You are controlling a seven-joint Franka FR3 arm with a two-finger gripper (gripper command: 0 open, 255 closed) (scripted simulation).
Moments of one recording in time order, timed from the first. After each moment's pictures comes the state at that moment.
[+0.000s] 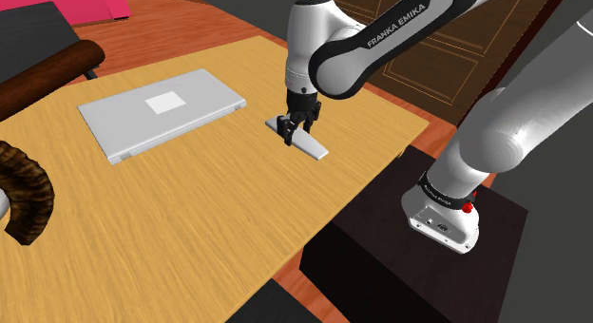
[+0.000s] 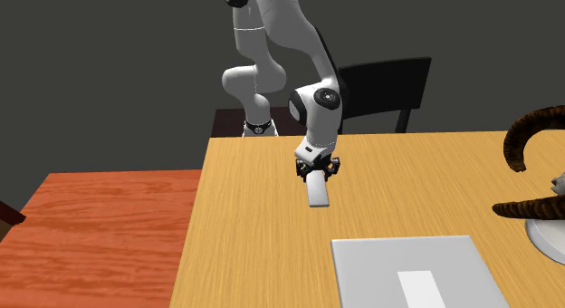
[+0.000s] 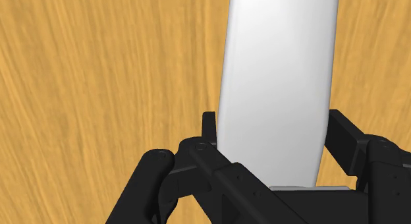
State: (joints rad) arm 0.09 -0.21 0.41 -2.59 0.13 2.40 0.42
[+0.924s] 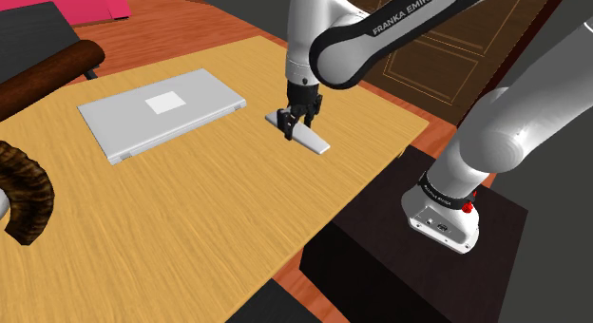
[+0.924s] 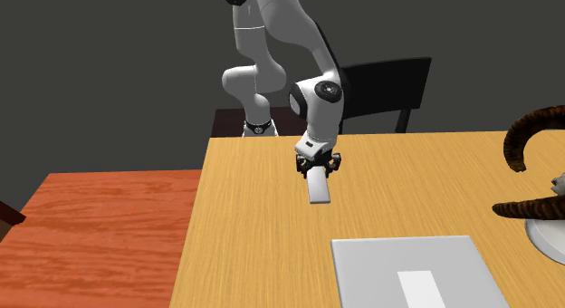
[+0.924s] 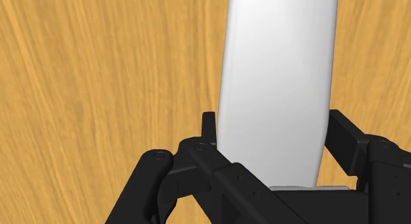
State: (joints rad) arm 0.09 -0.26 0.40 -2.57 0.14 2.33 0.41
